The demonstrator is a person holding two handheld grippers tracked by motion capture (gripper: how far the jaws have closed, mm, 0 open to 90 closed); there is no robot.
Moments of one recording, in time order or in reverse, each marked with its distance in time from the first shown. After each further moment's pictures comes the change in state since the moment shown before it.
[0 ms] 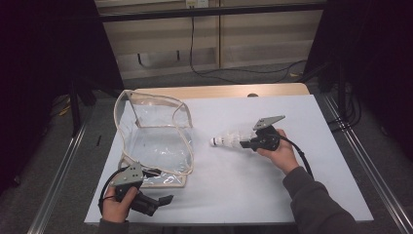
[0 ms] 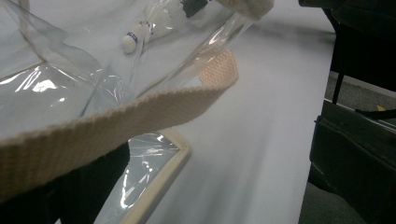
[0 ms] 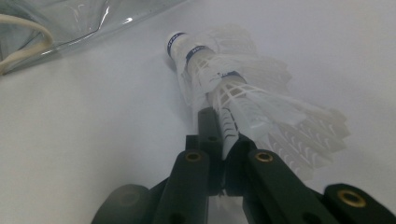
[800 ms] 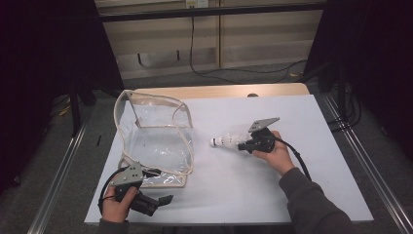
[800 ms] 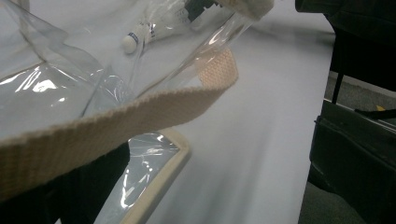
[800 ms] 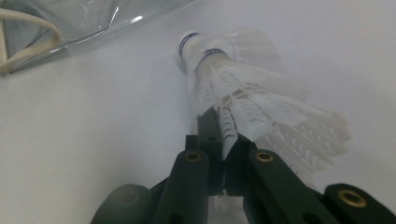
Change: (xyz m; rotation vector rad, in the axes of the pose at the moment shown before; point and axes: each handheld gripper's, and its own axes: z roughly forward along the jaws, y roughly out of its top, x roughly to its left) left arm 0.000 0.000 0.000 0.002 0.000 -0.002; right arm 0.007 0.000 0.012 -0.001 0.028 -0.009
